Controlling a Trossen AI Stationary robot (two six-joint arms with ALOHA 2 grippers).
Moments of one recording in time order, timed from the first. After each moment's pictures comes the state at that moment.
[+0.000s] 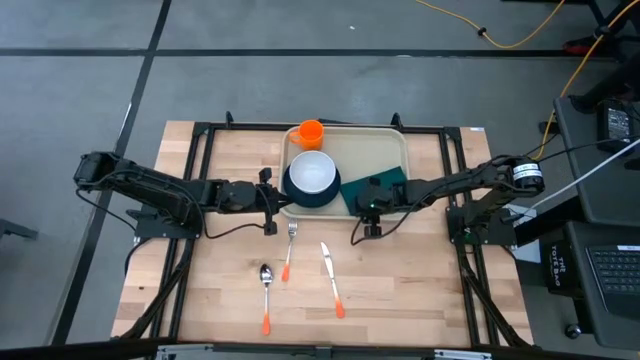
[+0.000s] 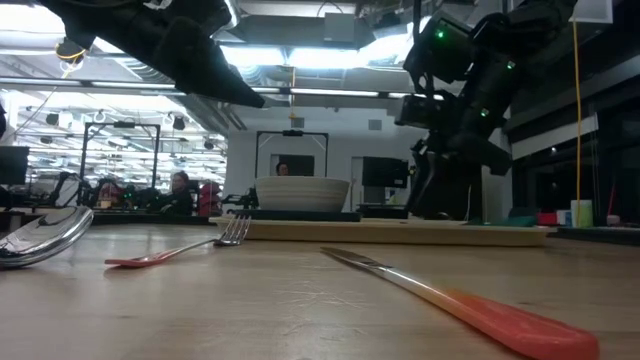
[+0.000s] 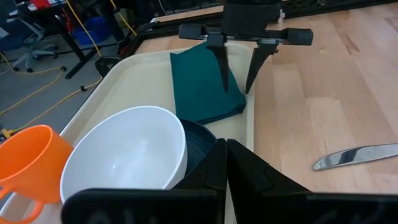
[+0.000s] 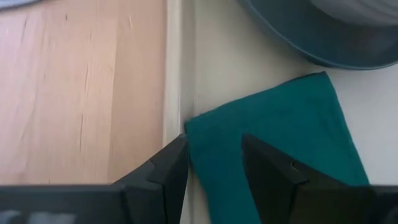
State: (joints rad) left arm -0.07 1.13 0.55 0.16 -0.32 0.07; right arm -0.03 1.57 0.77 -0.20 0.15 -0.12
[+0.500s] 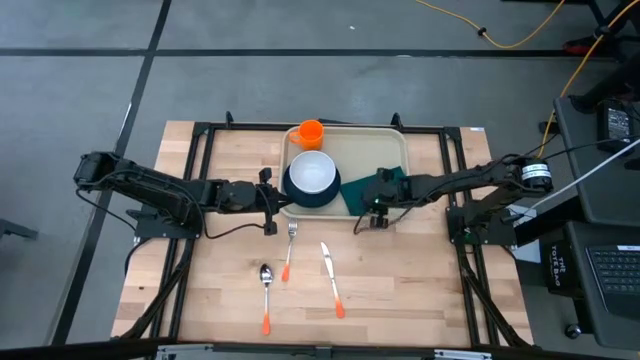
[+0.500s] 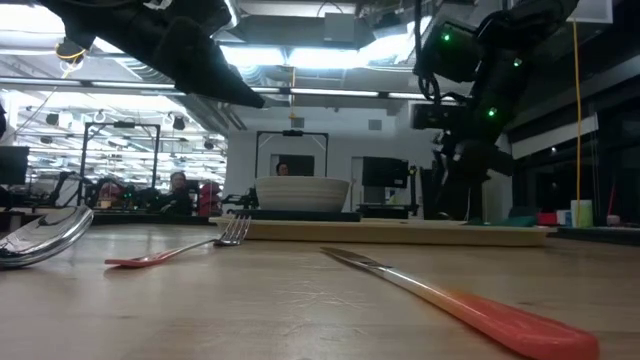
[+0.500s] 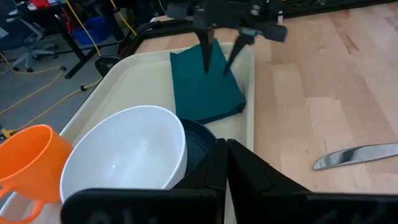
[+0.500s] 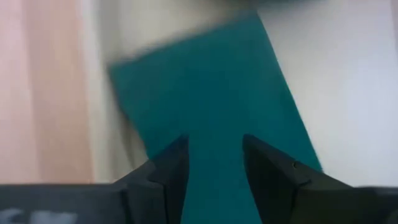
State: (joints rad) left arm -0.07 1.13 0.55 0.16 -0.32 0.07; right arm -0.07 1.49 0.77 -0.39 0.30 -0.05
